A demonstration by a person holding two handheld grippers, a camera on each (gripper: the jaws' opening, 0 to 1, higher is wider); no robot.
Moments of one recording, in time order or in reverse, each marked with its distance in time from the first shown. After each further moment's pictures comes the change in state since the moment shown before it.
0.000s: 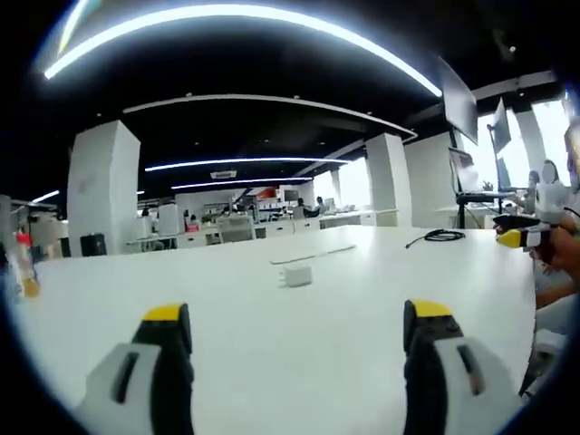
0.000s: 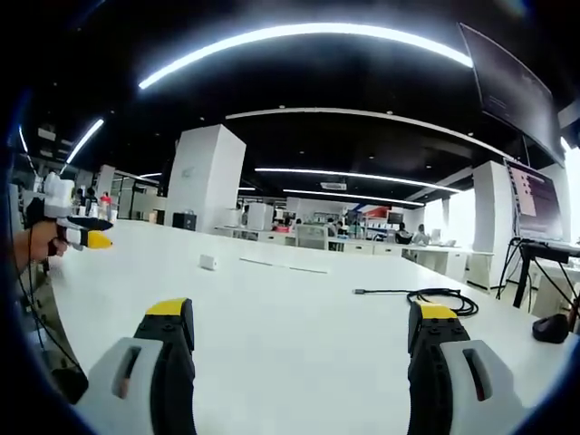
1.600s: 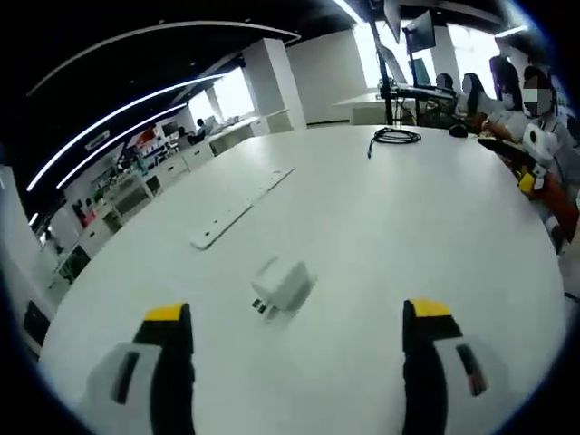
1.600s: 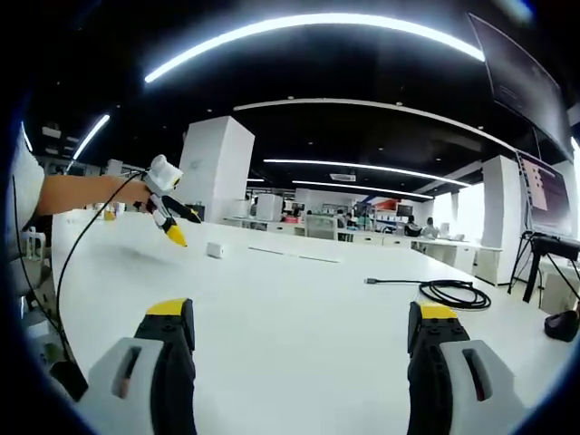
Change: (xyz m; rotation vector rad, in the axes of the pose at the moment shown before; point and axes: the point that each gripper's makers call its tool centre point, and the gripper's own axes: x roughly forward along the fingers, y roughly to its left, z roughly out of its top) left arm 0.199 -0.014 -0.026 0.311 0.494 -0.529; right arm 0.012 0.010 -0.016 -0.004 0.048 0.045
